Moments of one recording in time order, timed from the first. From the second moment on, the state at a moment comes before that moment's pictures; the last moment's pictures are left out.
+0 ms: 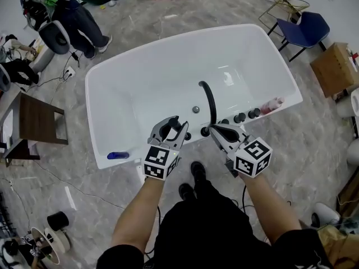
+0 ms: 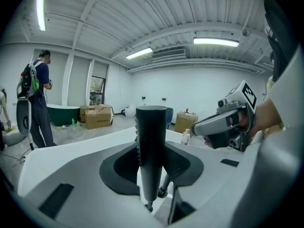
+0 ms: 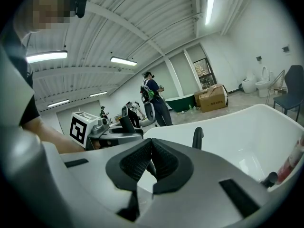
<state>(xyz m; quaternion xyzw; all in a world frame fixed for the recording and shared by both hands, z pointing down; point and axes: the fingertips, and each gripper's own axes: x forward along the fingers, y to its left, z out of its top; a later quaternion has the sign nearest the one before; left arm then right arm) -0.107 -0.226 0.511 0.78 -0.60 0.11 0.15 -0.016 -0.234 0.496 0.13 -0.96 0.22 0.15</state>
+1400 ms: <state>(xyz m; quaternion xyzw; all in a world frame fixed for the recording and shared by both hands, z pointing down) -0.073 -0.228 0.664 0.76 -0.56 0.23 0.23 0.018 -0.217 0.530 0.15 -0.94 0.28 0.15</state>
